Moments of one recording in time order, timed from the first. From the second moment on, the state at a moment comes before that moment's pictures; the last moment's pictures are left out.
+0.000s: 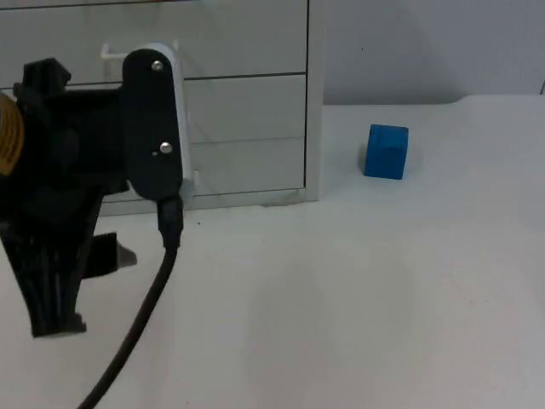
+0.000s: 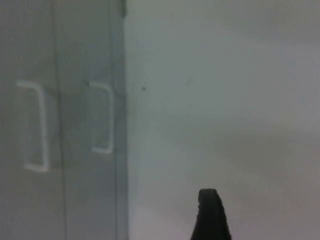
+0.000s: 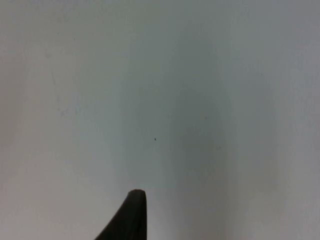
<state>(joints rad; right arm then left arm) 0.02 0.84 -0.63 -0.05 0.81 0.05 -0.67 1.32 -0.65 0.53 0.47 0.34</state>
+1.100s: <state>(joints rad) 0.02 0.84 -0.62 -0.05 0.78 0.05 -0.47 1.97 -0.94 1.36 0.26 -0.24</state>
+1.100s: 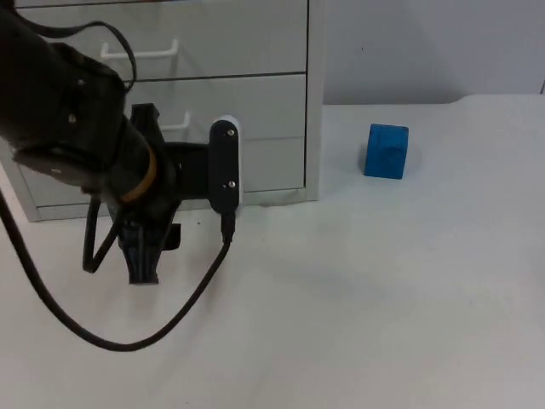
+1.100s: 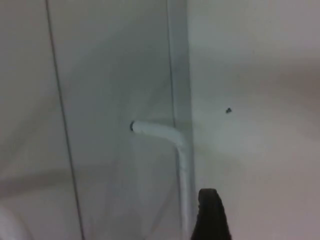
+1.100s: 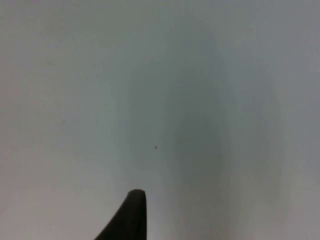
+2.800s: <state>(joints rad) 0.02 0.84 -0.62 -0.05 0.77 0.05 -0.76 1.90 -0.62 1.46 0.33 -0.70</state>
